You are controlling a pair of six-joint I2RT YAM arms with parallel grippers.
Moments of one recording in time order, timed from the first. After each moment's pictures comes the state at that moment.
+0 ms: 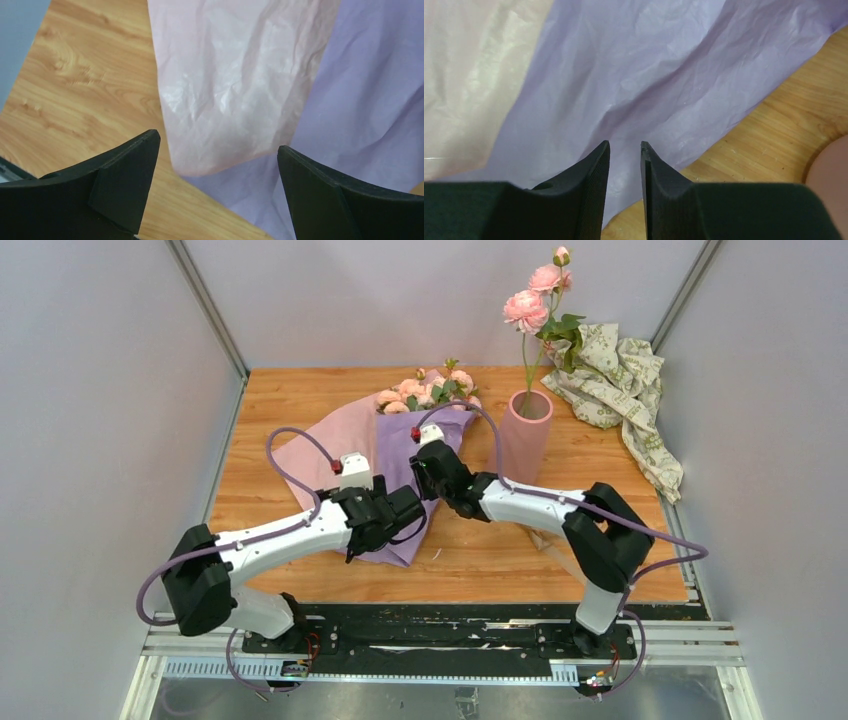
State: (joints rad) left arm -0.97 1.36 0.97 -1.07 -1.00 -1.27; right arm 0.88 1.72 1.12 0.02 0.25 0.25
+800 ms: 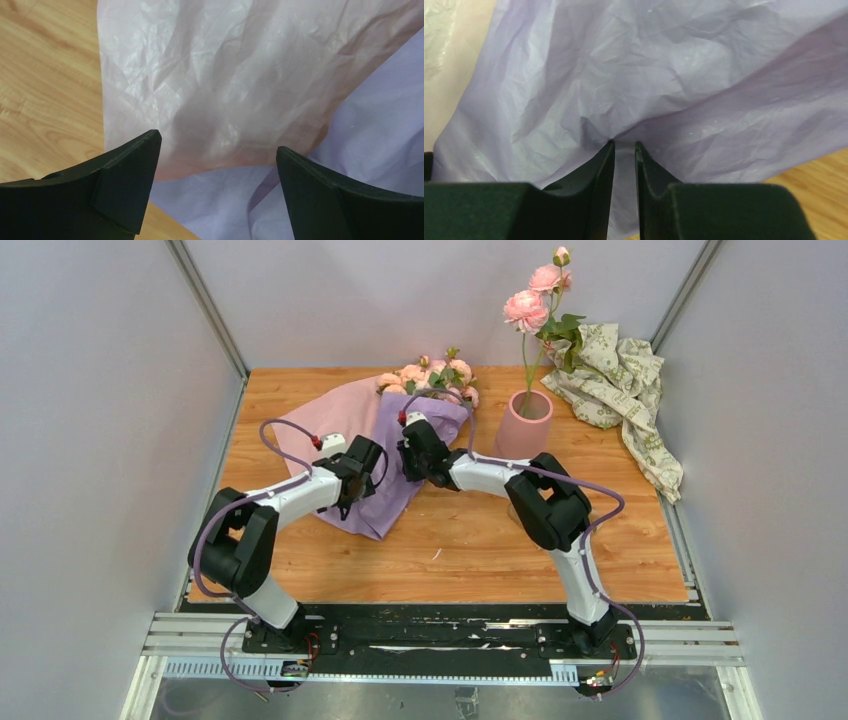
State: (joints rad) left arm -0.48 1.59 0.92 -0.52 -0.64 -0.81; right arm 0.77 2.15 1.48 0.00 0.11 0.27
